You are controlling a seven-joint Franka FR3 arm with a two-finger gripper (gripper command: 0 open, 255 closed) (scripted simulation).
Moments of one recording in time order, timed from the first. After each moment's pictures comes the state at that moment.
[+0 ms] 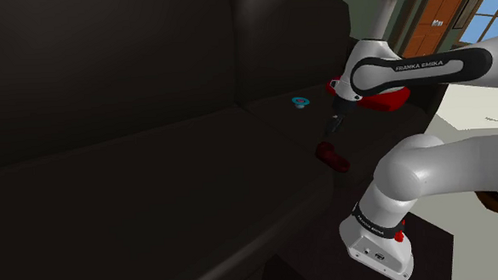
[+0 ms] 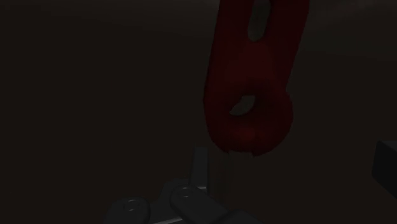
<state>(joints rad) -0.15 -0.92 -0.44 -2.91 -0.32 2.05 -0.35</state>
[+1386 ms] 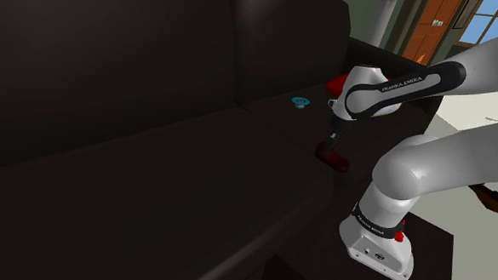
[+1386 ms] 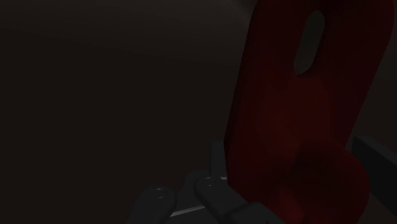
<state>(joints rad) -0.19 -0.76 -0.57 -3.02 -0.41 2.29 -0.41</state>
